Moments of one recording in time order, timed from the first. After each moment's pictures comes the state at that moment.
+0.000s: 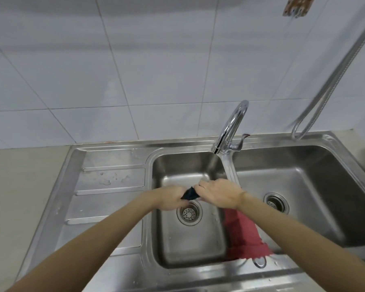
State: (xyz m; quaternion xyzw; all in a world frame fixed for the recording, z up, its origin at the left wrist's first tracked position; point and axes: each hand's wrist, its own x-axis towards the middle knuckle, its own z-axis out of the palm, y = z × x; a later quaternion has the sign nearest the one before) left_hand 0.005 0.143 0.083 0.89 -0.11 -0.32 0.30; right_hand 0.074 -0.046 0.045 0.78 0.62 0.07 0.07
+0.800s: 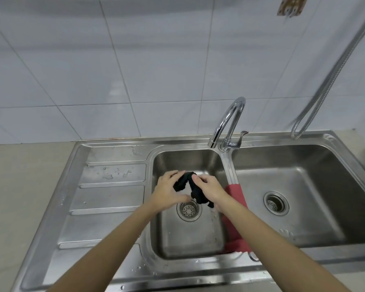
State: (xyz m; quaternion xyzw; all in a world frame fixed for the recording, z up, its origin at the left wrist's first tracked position) left_hand -0.015 0.138 0.027 0.90 0.05 -0.09 0.43; right_hand 0.040 -0.021 0.045 0.78 0.02 -0.28 -0.56
